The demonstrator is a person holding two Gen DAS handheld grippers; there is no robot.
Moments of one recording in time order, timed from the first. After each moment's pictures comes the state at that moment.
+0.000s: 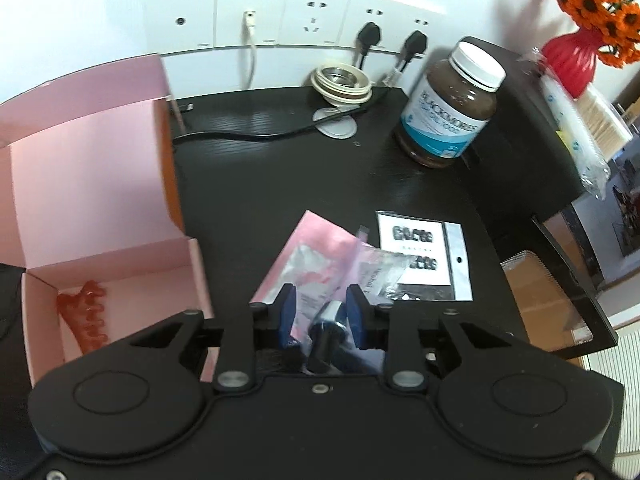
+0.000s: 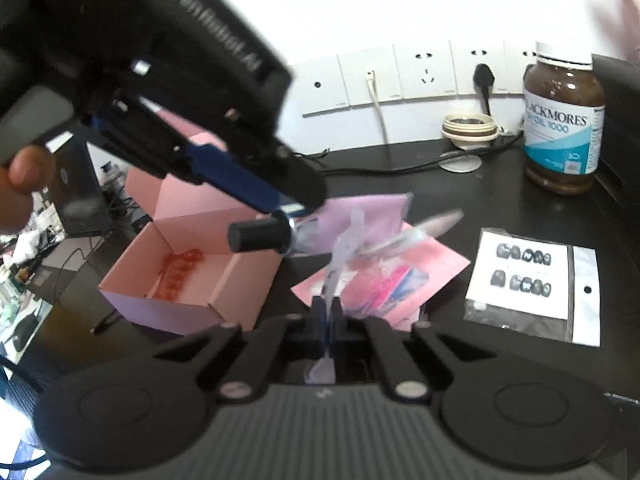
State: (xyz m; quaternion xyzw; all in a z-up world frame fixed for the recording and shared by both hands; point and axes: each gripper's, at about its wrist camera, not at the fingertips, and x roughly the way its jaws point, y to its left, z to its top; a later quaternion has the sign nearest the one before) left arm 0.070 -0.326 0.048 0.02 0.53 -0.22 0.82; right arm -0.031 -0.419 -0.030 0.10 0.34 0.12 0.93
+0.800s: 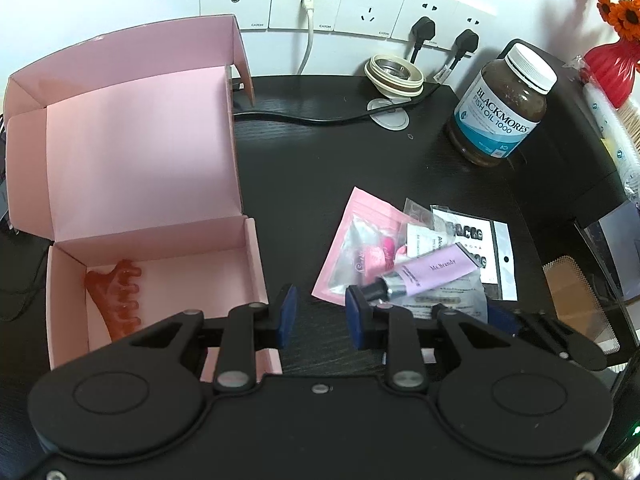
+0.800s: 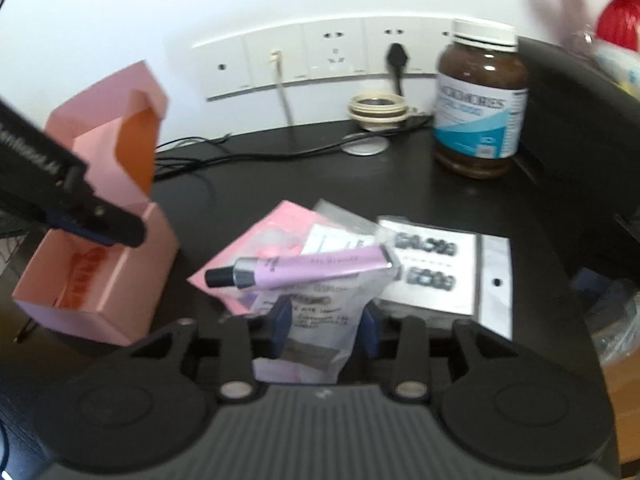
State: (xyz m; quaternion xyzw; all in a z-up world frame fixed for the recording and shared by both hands) left arm 0.072 -0.303 0.034 0.03 0.52 -0.17 0.84; right arm -0.014 -0.454 -0.034 0.07 0.39 0.00 0.92
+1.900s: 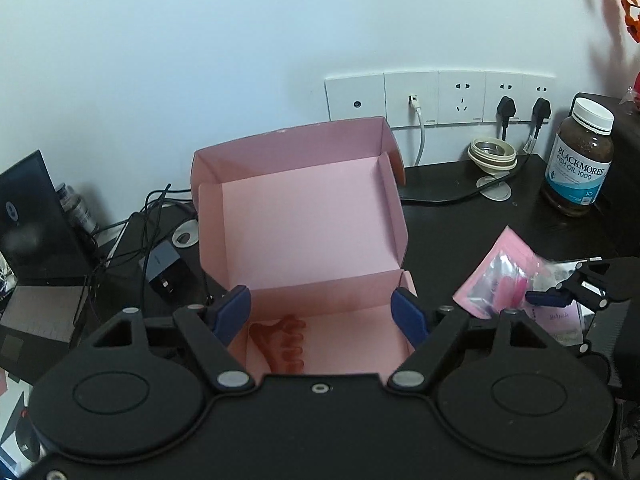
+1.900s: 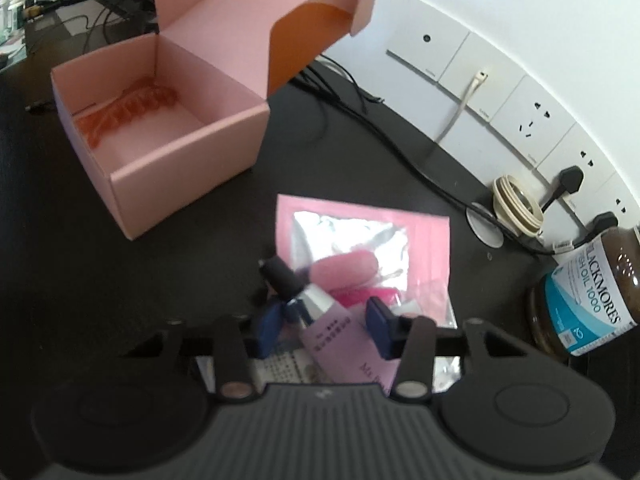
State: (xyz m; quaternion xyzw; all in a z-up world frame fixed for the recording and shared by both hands) left arm 0.024 -0.246 0.066 0.10 0.37 -0.03 0.92; right arm 0.030 -0.389 -0.049 -0.26 0.39 0.19 0.86
